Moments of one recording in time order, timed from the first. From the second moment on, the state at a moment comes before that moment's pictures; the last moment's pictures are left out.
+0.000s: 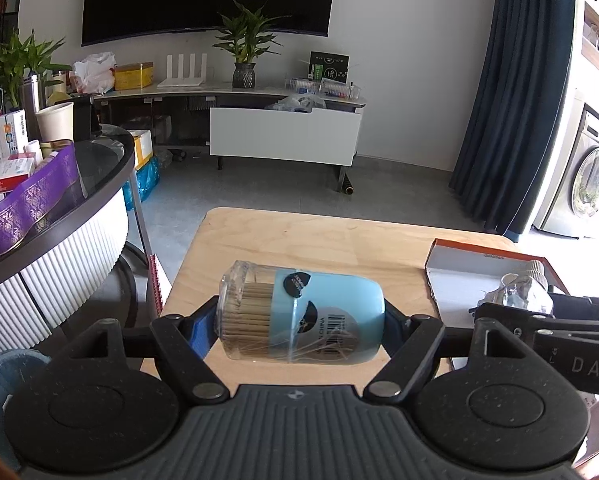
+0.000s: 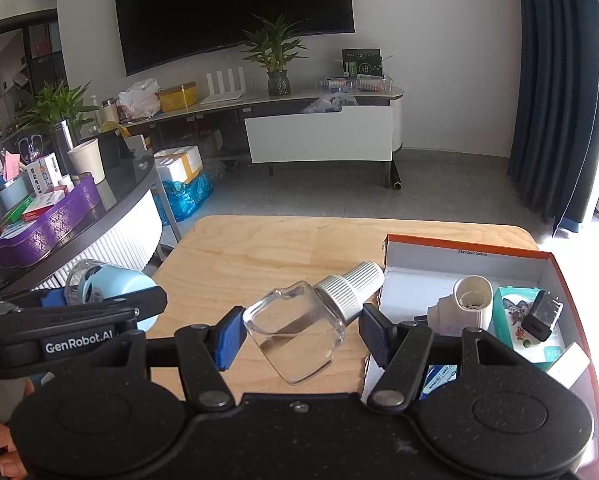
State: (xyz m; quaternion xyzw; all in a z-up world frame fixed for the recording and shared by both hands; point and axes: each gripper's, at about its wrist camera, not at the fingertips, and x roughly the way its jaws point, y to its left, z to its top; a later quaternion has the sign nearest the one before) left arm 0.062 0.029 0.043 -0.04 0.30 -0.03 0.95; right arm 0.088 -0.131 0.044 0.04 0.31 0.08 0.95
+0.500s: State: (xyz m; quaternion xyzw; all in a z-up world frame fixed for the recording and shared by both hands) left arm 0.044 0.012 0.045 -0.03 0.29 -0.05 0.96; right arm 0.053 -0.154 0.056 0.04 0.29 0.06 0.95
